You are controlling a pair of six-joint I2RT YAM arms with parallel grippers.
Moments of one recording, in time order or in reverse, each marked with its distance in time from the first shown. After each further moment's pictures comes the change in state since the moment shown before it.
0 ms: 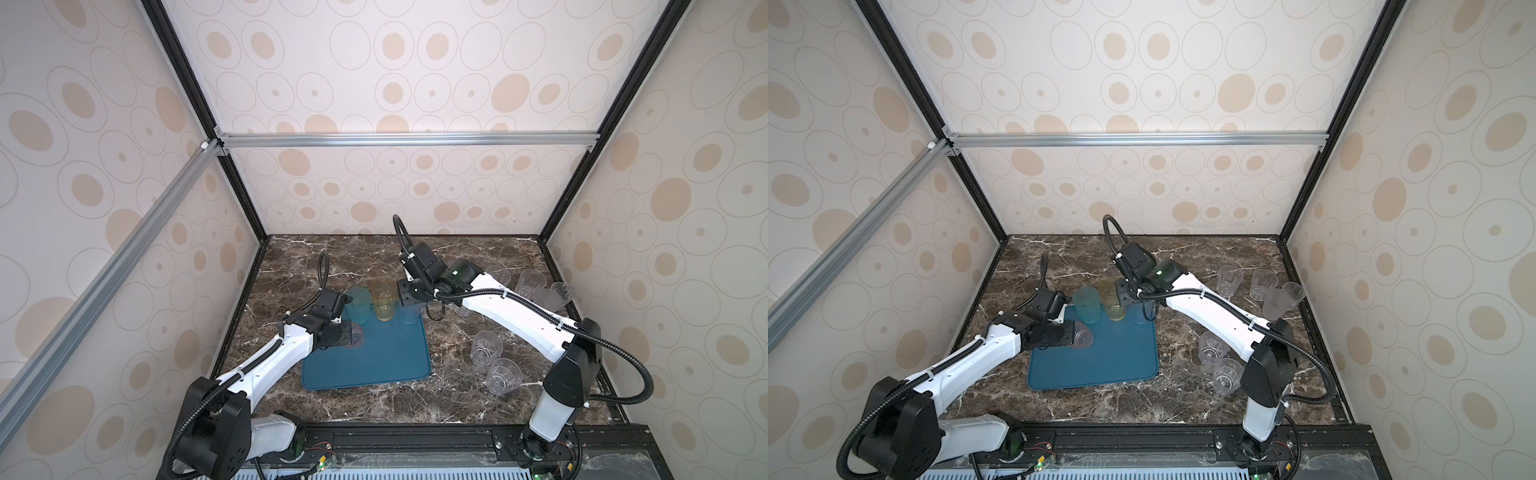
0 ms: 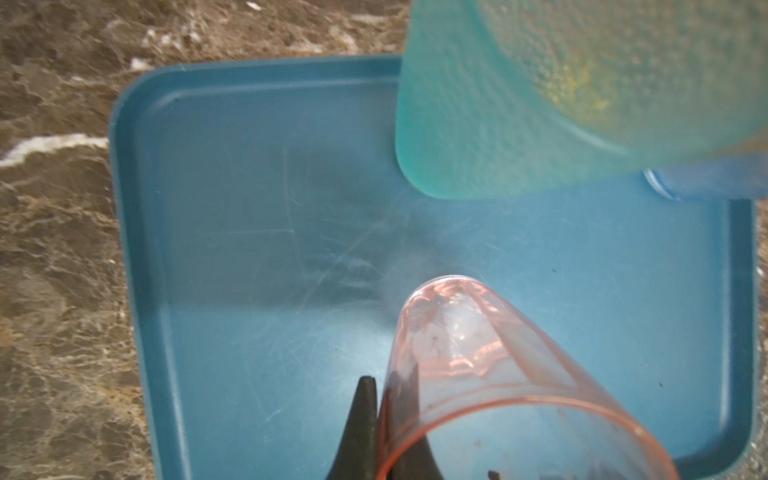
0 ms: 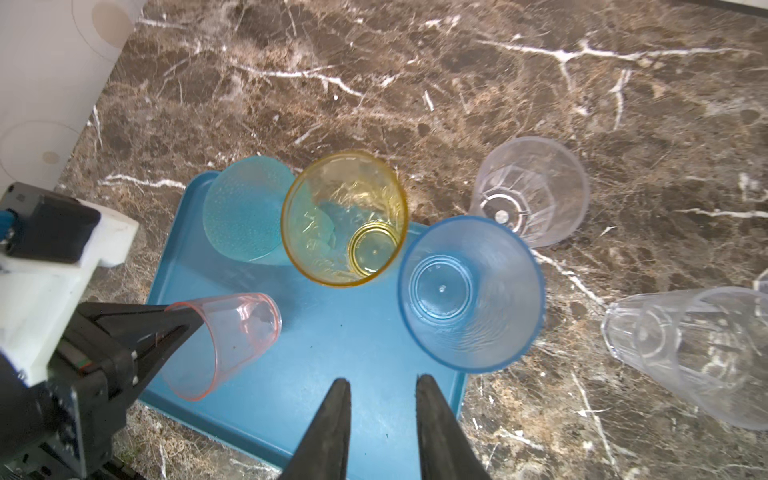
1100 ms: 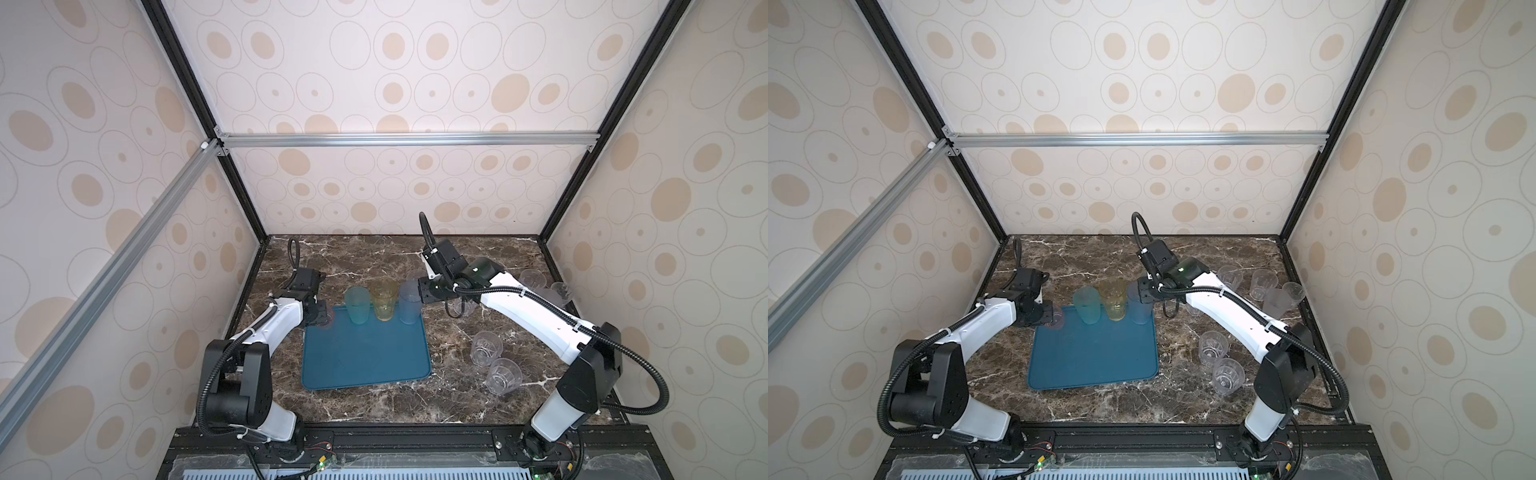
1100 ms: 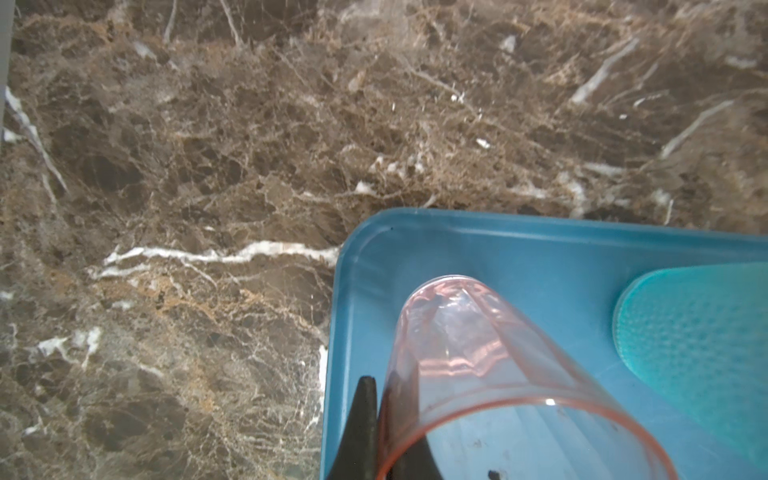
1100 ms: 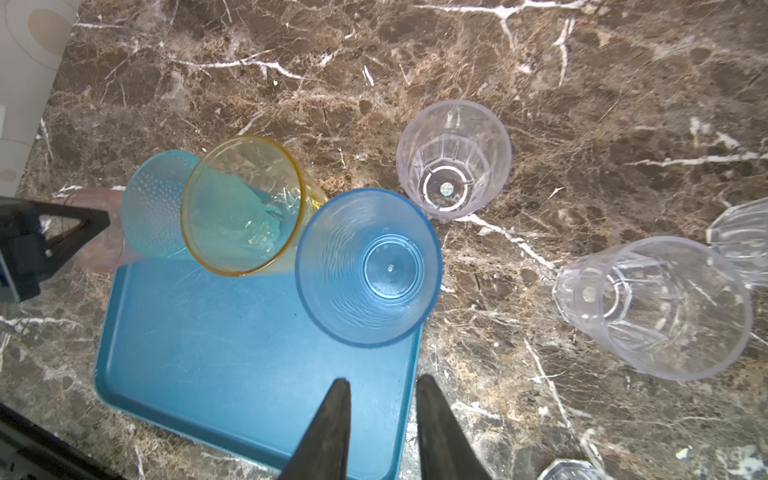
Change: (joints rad) left arm 0.276 0.227 0.142 0.066 -0.096 0.167; right arm -0.116 -0.072 -0.122 0.003 -0.076 -0.015
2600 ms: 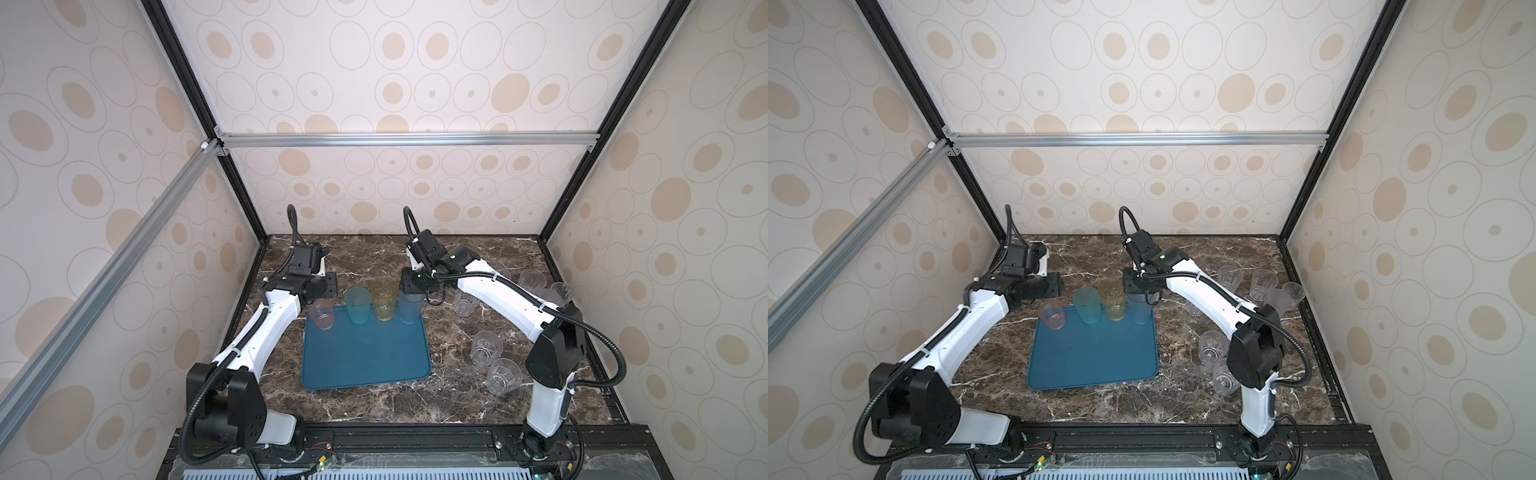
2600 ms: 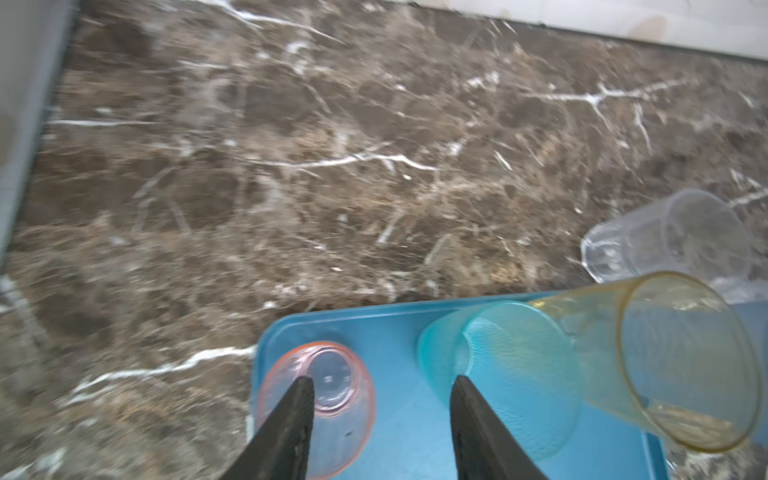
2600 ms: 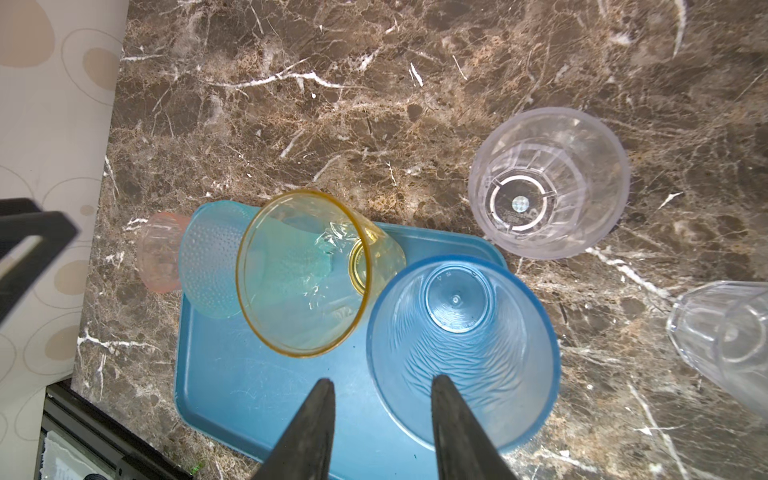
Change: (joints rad) left arm -0.104 -0.074 0.222 -0.023 0.167 0.013; right arm -0.001 0.218 0.222 -0.018 -0.117 0.117
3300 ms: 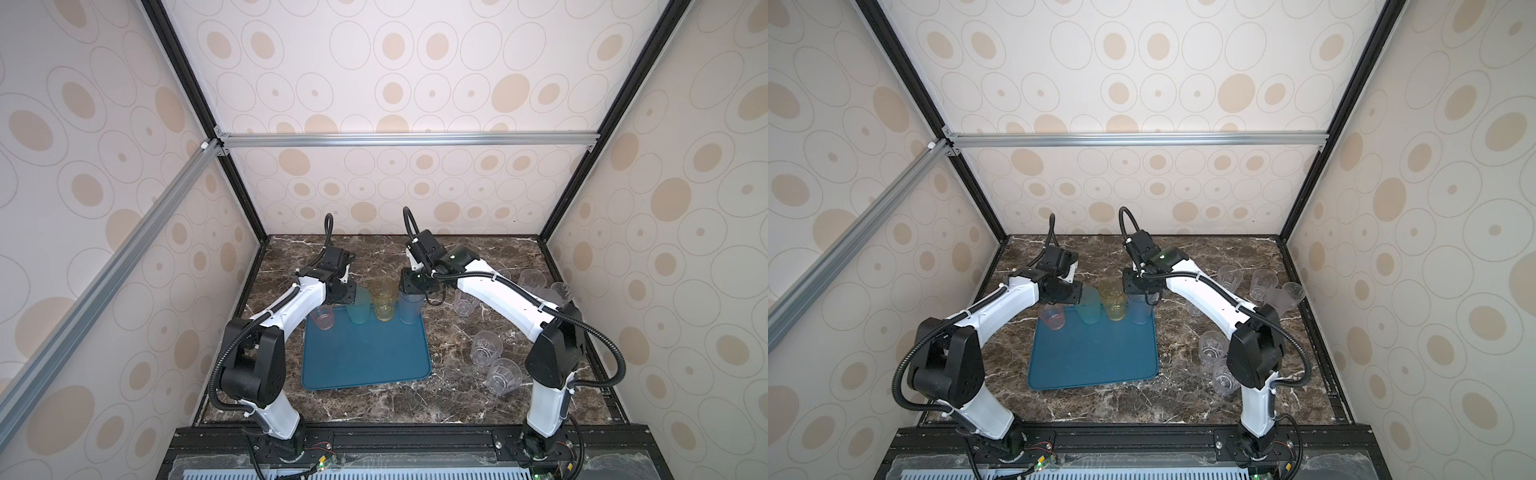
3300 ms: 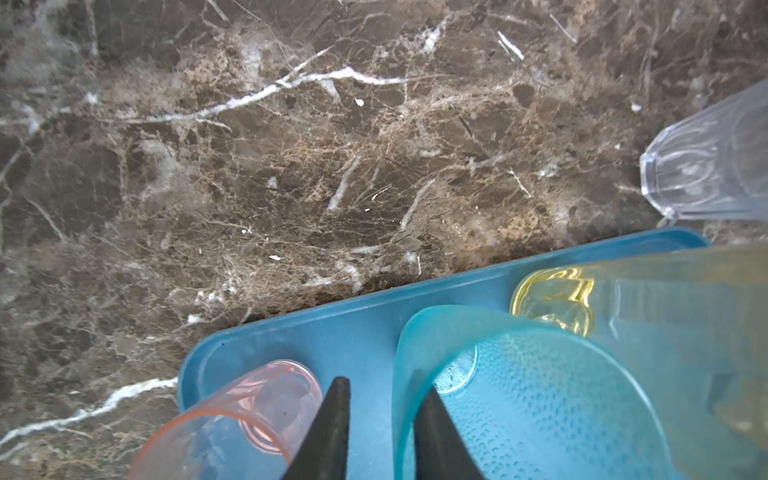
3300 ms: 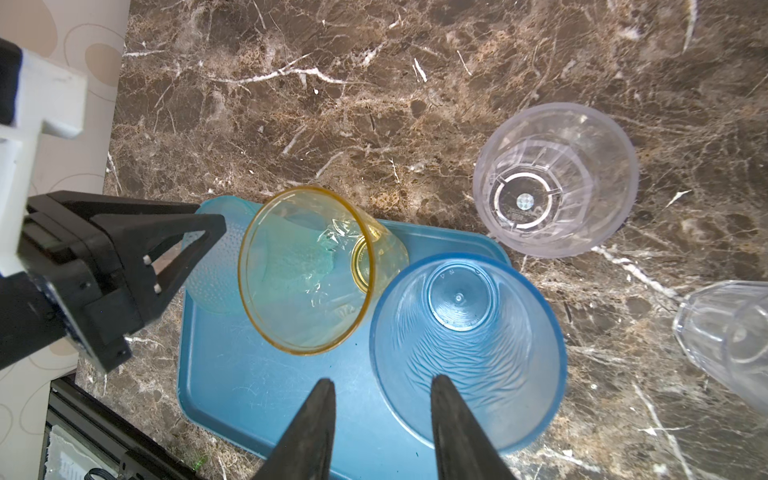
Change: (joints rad) left arm -0.089 0.216 0.060 -0.027 -0.055 0.069; right arm 0.000 0.004 0.000 -0.001 -0.013 -0.002
